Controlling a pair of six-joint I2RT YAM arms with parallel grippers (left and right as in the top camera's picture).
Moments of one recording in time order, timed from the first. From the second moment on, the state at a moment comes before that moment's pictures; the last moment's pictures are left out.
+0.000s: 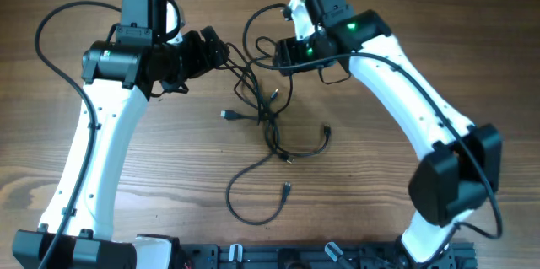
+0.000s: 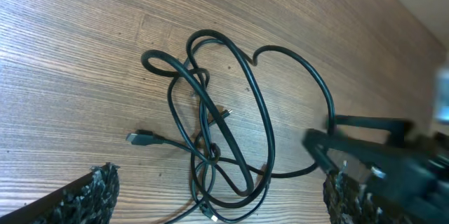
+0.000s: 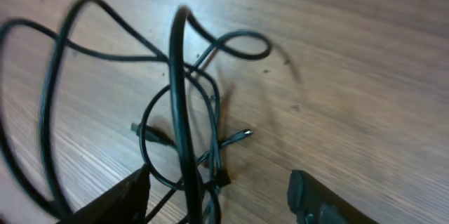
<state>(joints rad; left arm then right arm) -0.14 1.51 1.47 -0.98 0.30 -0.57 0.46 1.91 1.67 -0.87 -0.29 0.18</state>
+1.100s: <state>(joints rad) -0.30 1.96 1.47 -0.81 0.20 -0.66 0.32 1.62 2.22 -1.16 -0.42 0.22</state>
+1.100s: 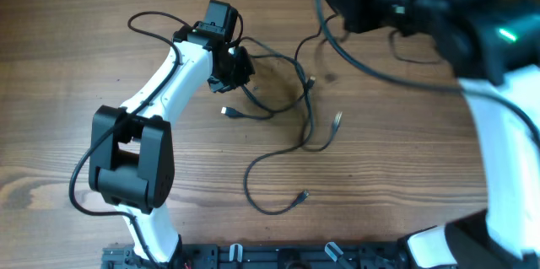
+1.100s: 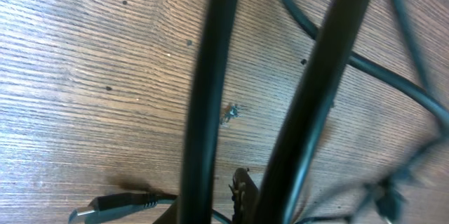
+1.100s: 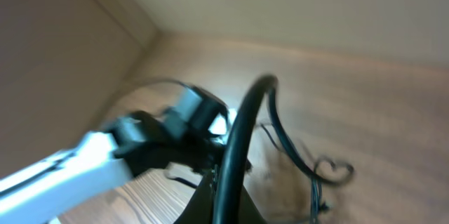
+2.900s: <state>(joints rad) -0.29 1.48 1.48 -0.91 0.12 -0.58 -0.59 2.01 2.65 -1.35 -0.10 0.16</state>
